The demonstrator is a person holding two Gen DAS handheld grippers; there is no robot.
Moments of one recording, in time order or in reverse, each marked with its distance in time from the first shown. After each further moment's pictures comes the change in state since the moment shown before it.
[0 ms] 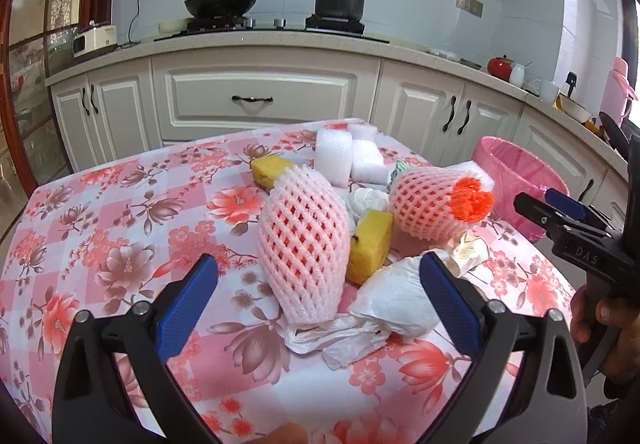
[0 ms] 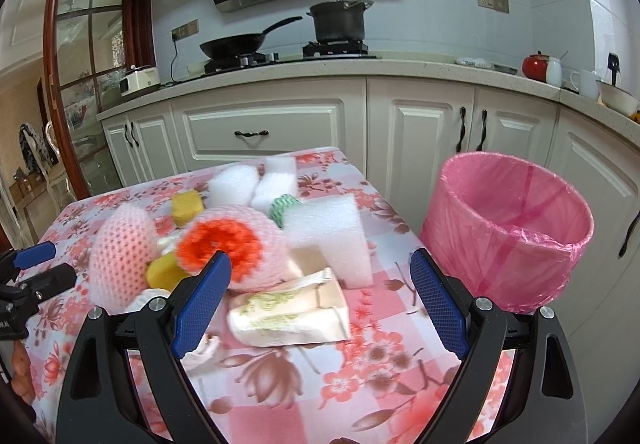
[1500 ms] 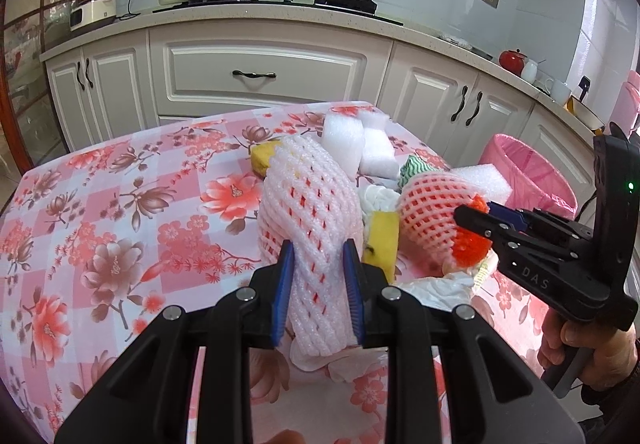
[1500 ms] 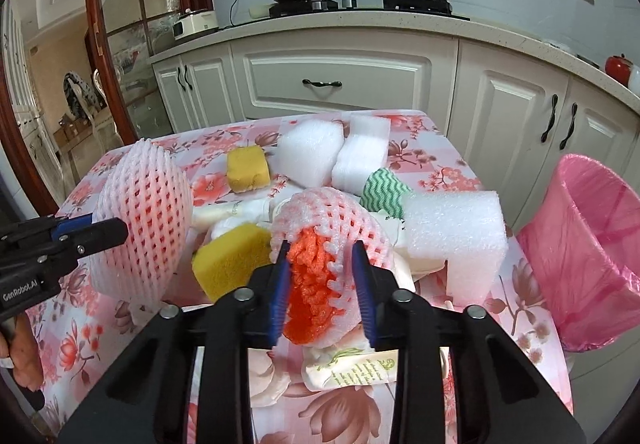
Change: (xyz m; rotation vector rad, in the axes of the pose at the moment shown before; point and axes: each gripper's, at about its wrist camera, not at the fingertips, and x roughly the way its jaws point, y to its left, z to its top) left arm 0.028 0.011 0.020 -0.050 0.092 -0.008; right arm 0.058 0.063 0.019 -0.123 0.162 0.216
